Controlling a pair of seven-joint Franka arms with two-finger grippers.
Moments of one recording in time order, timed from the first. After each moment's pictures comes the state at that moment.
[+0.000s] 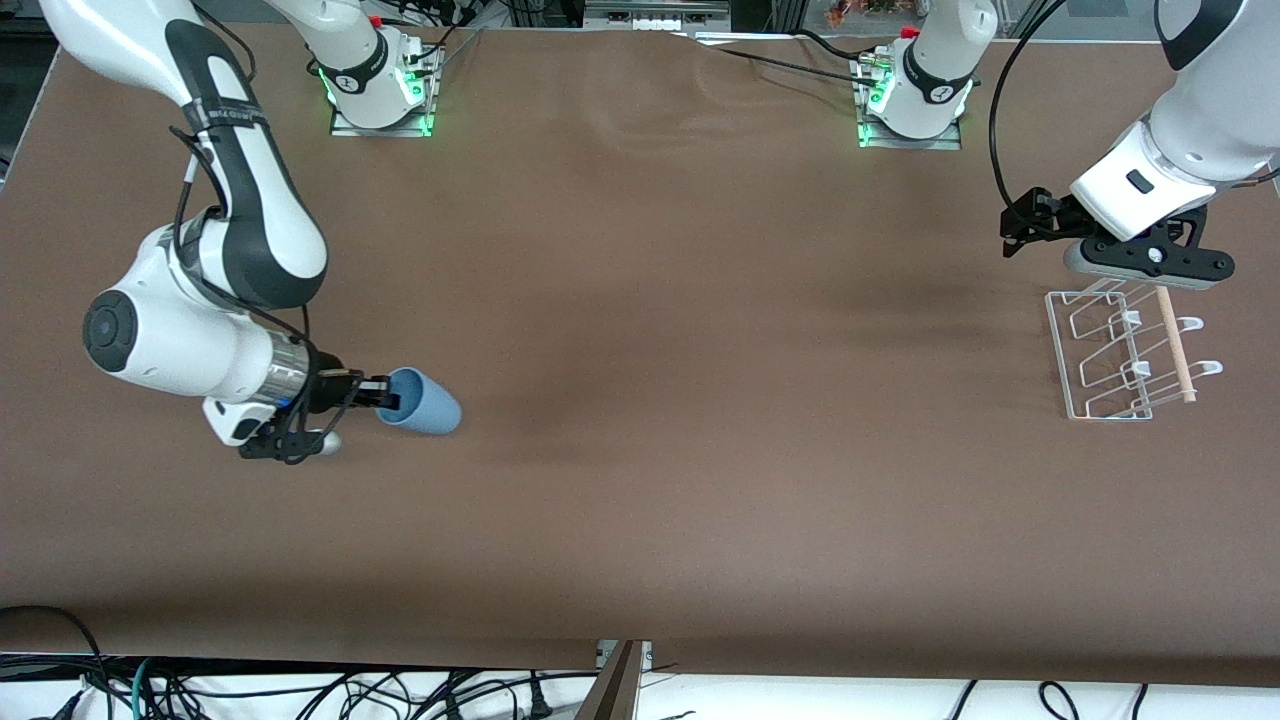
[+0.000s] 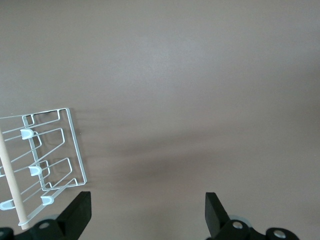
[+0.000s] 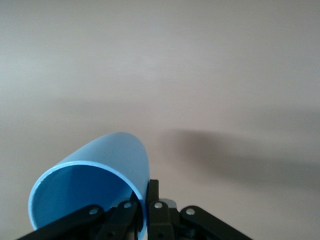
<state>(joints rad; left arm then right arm) -0.07 -0.05 -0.05 -1.77 0.02 1.67 0.03 0.10 0.49 0.12 -1.60 0.34 2.08 0.00</state>
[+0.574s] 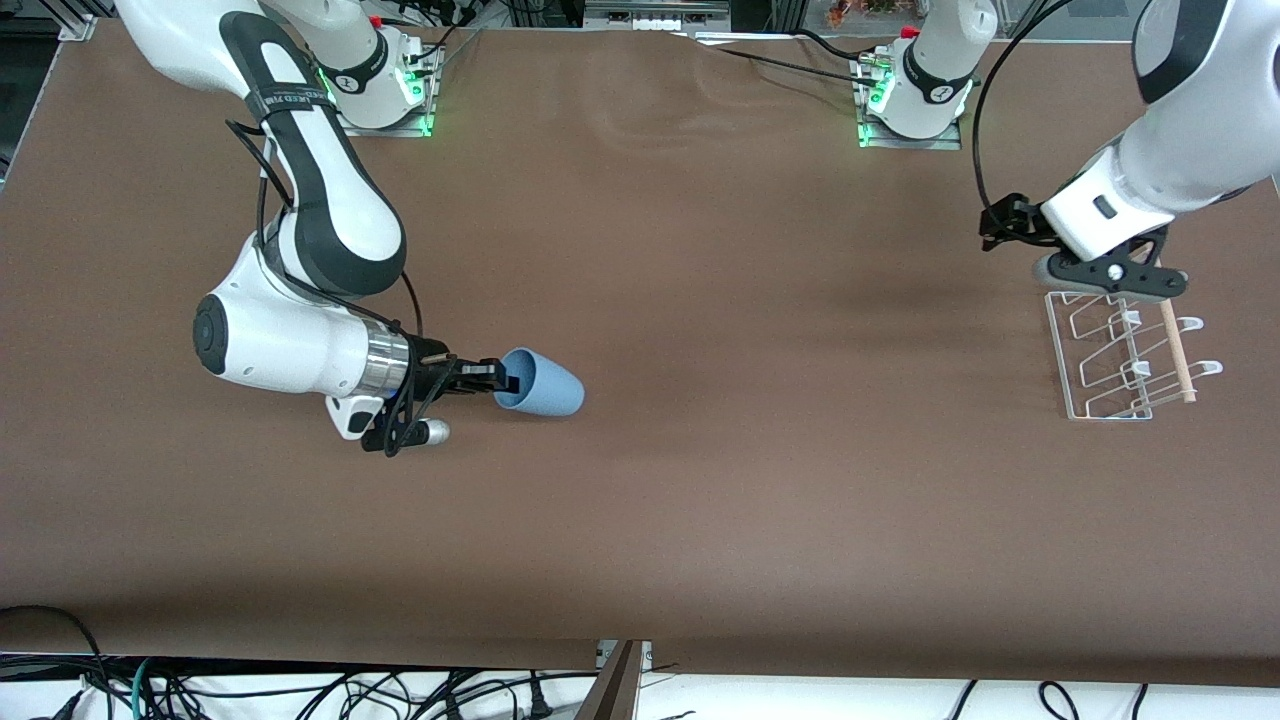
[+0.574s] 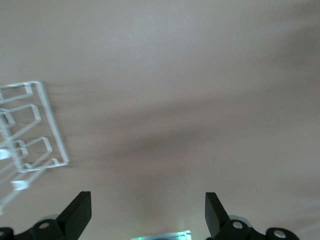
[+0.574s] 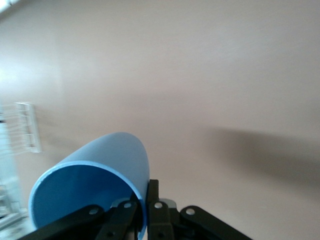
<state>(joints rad) -0.09 0.02 -0.06 -1.77 -0.04 1.58 0.03 0.24 0.54 0.13 -1.52 0.71 2.08 0.01</state>
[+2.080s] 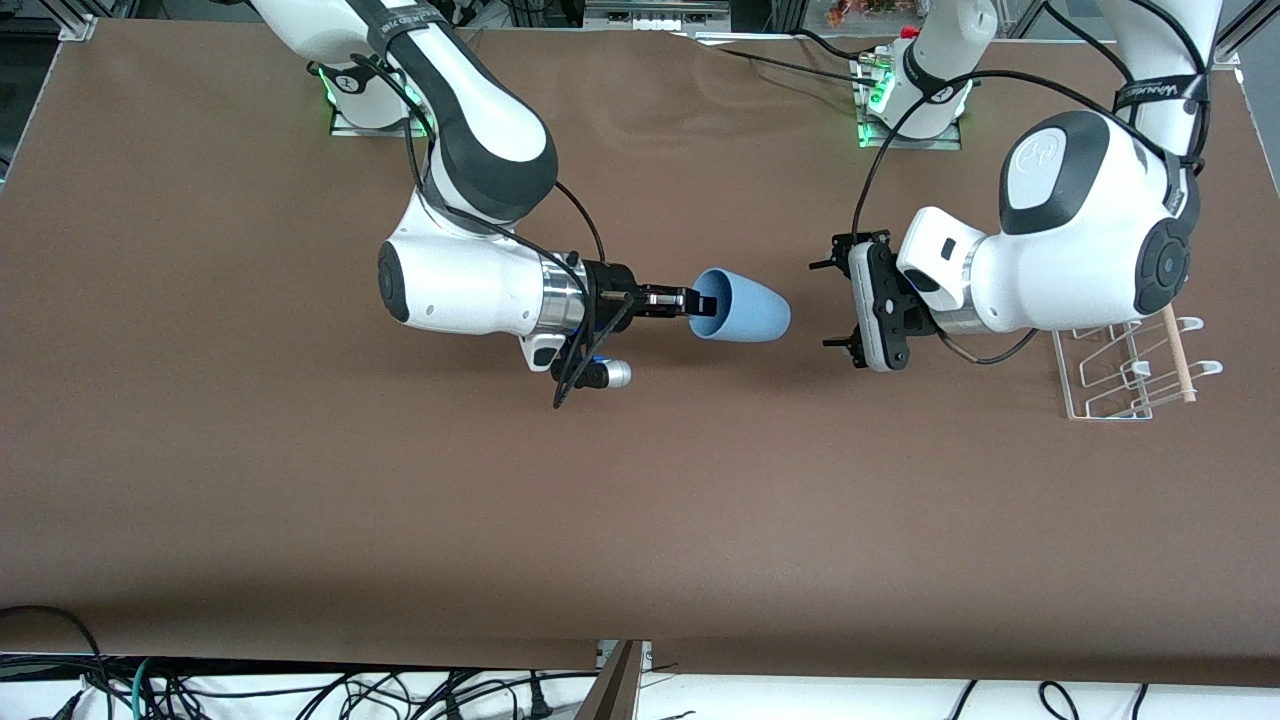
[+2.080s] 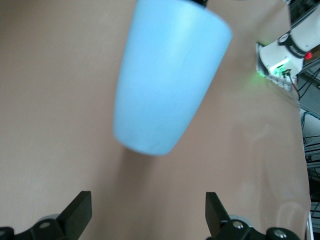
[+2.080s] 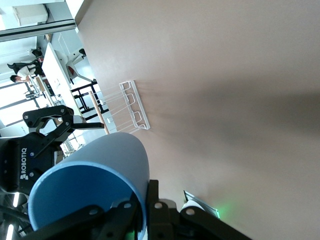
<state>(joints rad) -0.13 0.32 -0.15 -1.57 -0.58 1.74 1.12 0.50 0.64 0.16 -1.27 1.00 2.13 0.35</state>
